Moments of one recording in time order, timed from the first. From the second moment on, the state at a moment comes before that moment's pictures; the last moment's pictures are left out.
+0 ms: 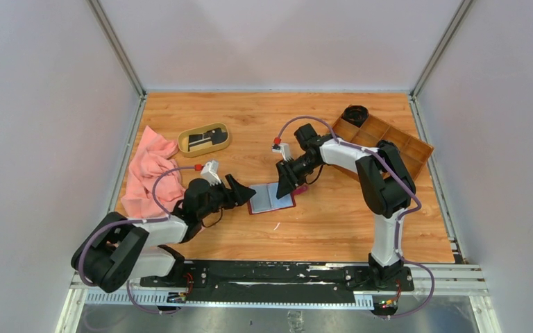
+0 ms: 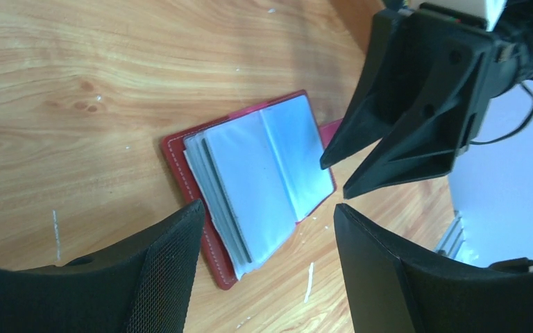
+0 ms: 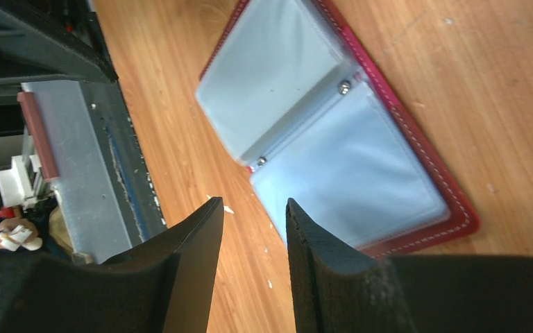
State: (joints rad) left arm -0.50 1.23 0.16 0.77 0.20 -0.82; right arm 0.51 1.96 1.29 -0.59 -0.93 -0.19
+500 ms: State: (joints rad) left arm -0.56 1.31 0.24 0.69 0.21 -0.82; right arm 0.51 1.96 1.30 -0.61 -0.85 -0.21
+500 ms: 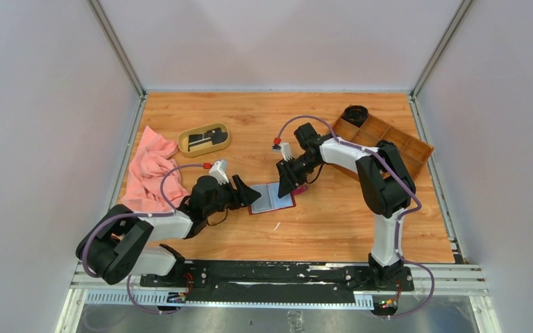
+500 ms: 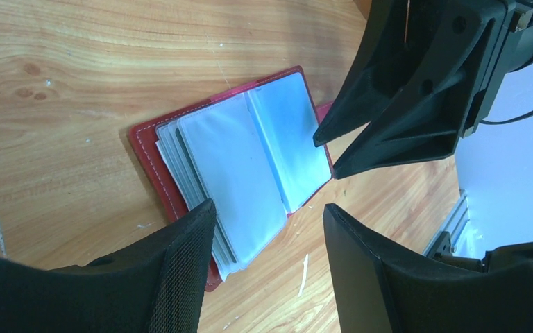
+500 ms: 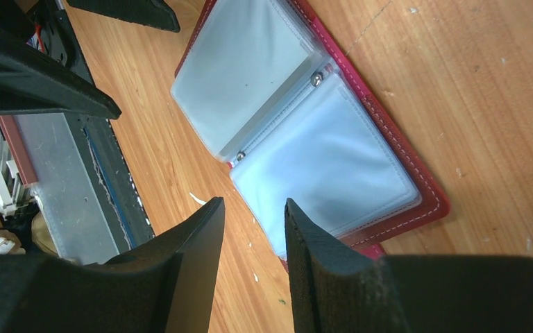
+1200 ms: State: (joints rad) left arm -0.59 1.39 0.28 0.68 0.21 -0.82; right arm 0.51 1.96 1.30 -0.62 -0.84 -0.21
